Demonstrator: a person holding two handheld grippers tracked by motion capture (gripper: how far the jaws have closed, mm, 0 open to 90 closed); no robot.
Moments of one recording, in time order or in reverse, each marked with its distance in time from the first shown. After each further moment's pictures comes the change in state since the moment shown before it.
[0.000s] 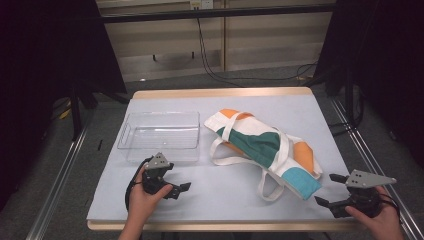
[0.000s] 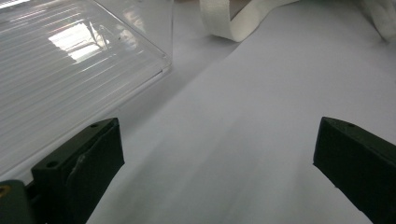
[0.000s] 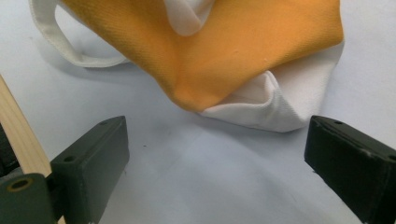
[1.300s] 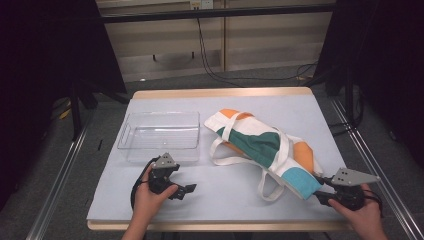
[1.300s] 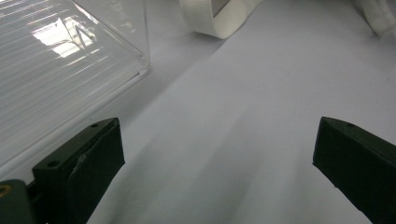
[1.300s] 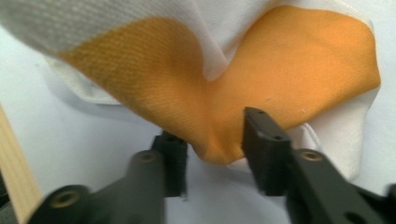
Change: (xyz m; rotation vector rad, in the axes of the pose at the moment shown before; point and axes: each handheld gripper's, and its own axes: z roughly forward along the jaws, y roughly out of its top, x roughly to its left) left arm -0.006 0.005 0.013 0.030 -0.041 0.014; right arm 0.016 0.017 0.023 -0.052 0.005 -0.026
